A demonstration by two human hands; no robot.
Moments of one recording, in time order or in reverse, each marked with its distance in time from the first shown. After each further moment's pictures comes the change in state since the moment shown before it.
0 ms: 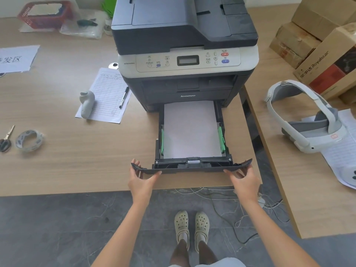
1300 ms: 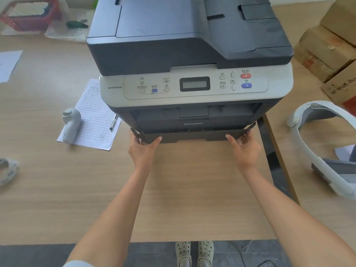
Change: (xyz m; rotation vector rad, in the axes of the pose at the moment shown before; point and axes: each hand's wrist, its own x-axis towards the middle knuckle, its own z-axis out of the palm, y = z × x) left_hand 0.187 0.077 0.104 -0.067 0.033 0.148; right_hand 0.187 -0.103 0.078 0.044 0.115 -0.268
